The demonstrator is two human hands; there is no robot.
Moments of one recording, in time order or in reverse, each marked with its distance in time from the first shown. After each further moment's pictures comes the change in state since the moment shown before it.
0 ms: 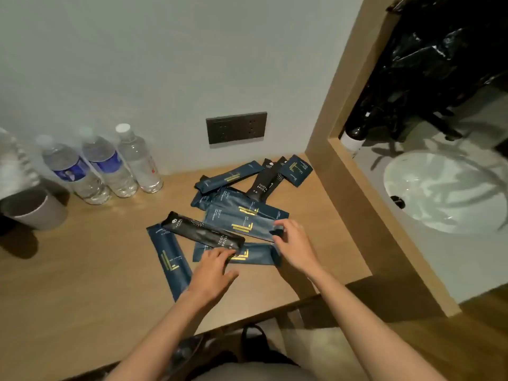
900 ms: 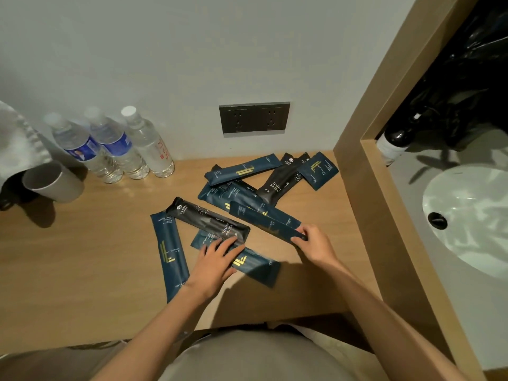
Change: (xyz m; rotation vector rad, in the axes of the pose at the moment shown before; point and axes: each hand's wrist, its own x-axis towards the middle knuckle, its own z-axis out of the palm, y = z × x) left_hand 0.031 0.000 0.020 0.392 -0.054 0.048; right_hand 0.067 0.062 -0.011 -0.046 -0.213 0.135
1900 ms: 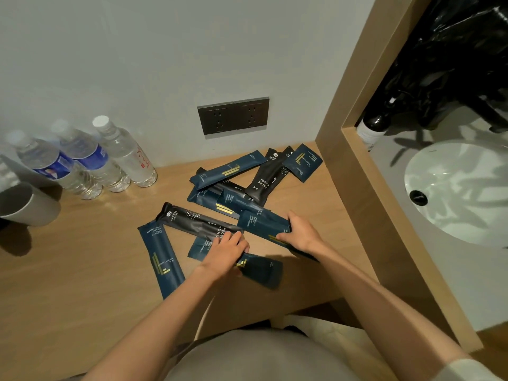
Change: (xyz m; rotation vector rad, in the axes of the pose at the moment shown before) left_hand 0.048 0.011 -0.021 0.135 -0.167 0.190; right_hand 0.011 -0.015 0.005 -0.082 -0.089 0.008
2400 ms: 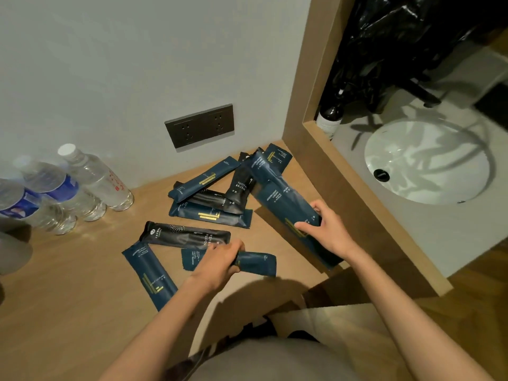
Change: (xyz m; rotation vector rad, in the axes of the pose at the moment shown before) left_hand -0.013 0.006 -0.008 -0.208 0.138 0.155; right_hand -0.104 0.010 -0.058 0.462 0.301 -0.004
